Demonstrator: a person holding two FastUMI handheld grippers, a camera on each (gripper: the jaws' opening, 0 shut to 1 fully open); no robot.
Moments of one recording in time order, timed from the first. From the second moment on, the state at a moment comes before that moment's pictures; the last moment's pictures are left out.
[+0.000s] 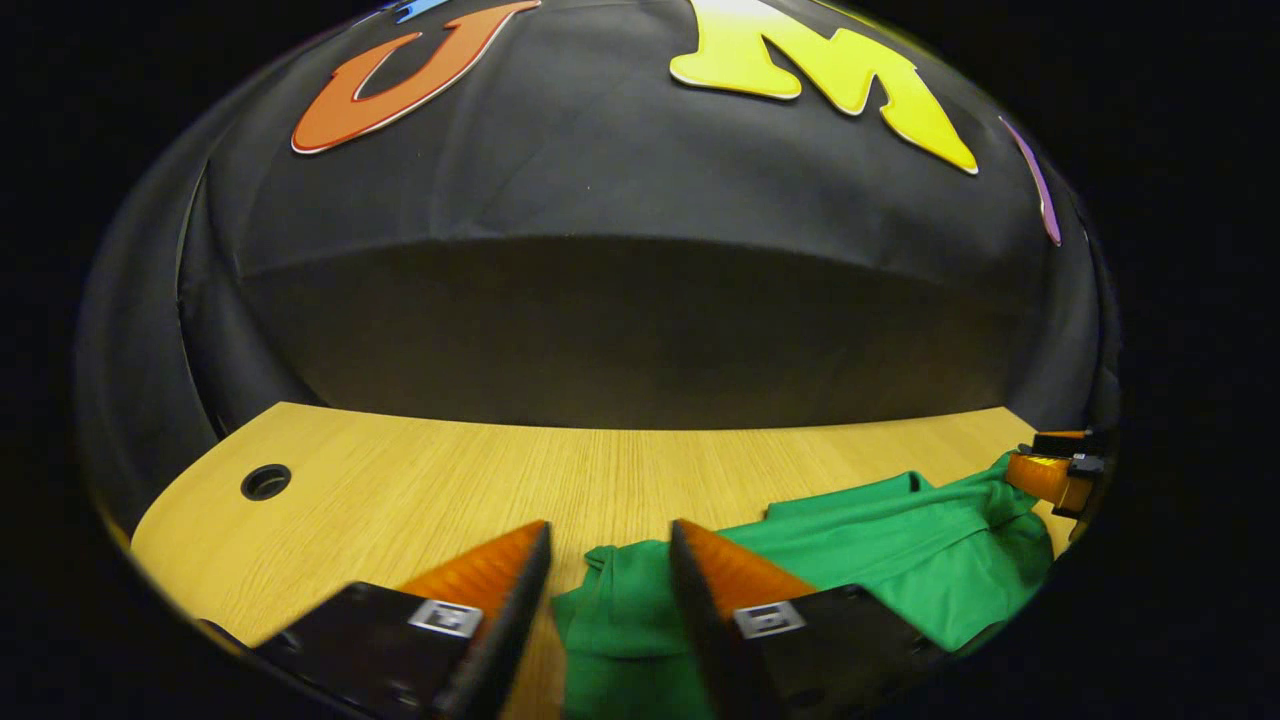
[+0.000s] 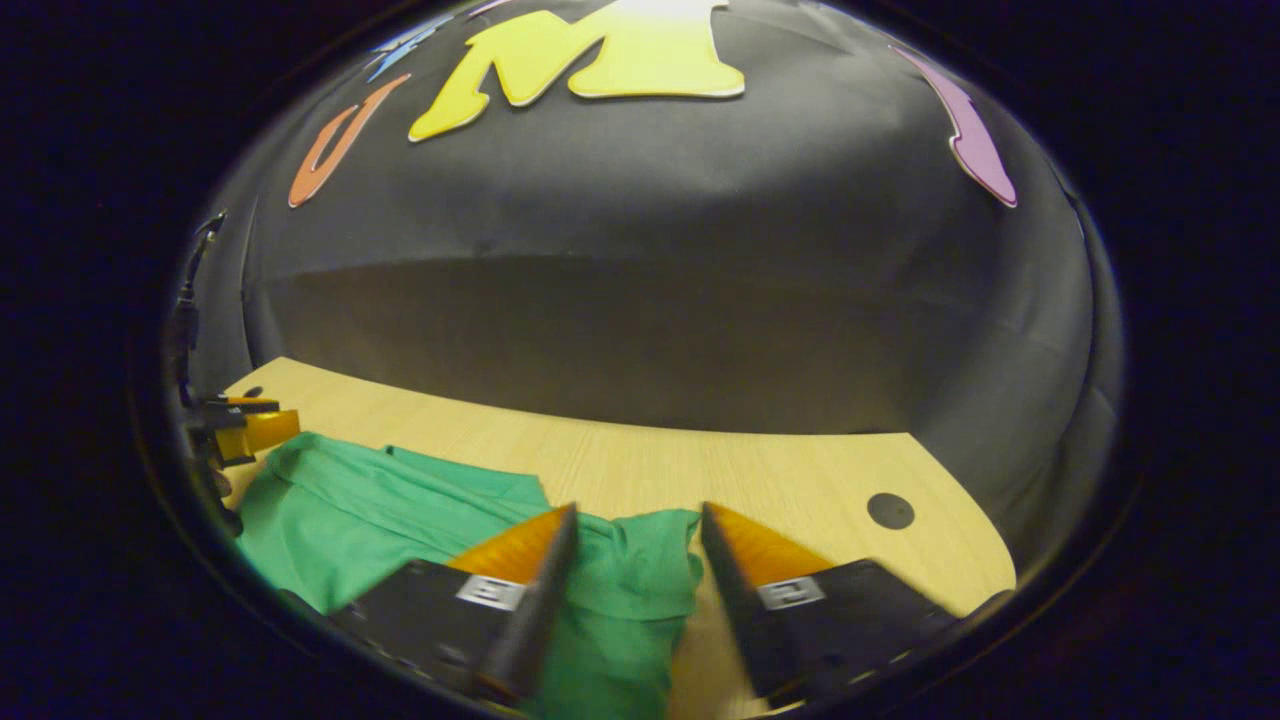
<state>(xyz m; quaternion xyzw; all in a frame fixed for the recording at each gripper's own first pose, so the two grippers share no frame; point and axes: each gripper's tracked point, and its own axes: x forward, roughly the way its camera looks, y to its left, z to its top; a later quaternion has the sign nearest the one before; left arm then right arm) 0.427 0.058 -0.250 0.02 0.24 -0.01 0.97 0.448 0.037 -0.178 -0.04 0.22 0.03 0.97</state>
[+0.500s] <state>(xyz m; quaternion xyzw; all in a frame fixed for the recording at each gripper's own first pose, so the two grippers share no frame) 0.334 0.054 -0.194 -0.01 0.20 -0.01 0.98 0.358 0.031 -0.106 -0.05 0.16 0.02 0.99</state>
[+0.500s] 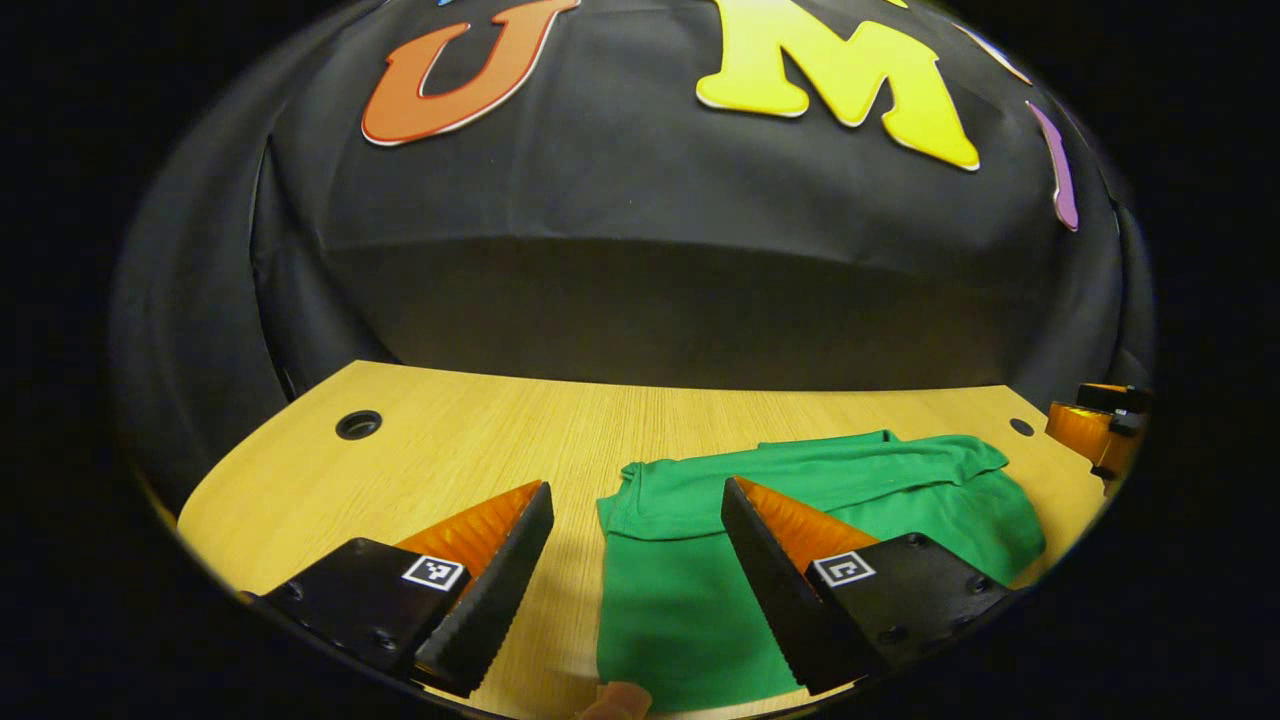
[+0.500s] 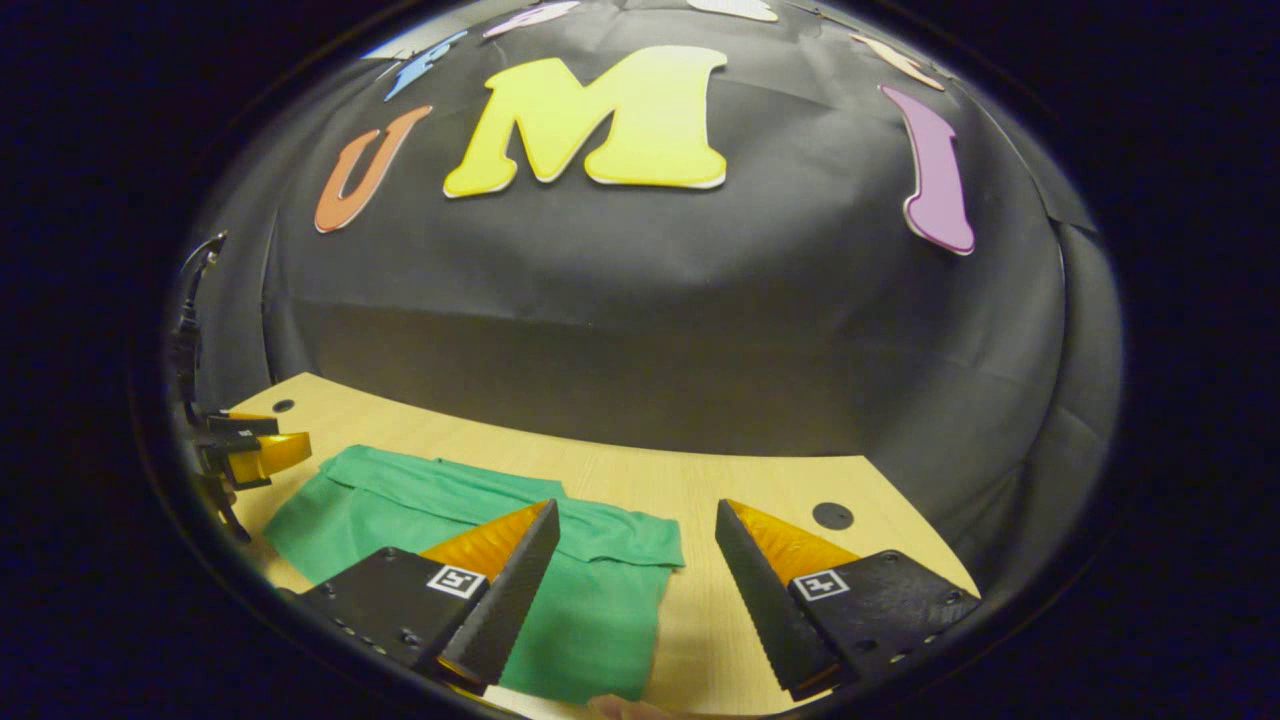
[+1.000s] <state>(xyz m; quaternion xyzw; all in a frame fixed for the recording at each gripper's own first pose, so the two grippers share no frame) 0.176 0.025 -0.096 -0.02 0.11 -0.01 0.99 0.185 0.008 -0.032 -0.04 0.06 0.04 1.00</state>
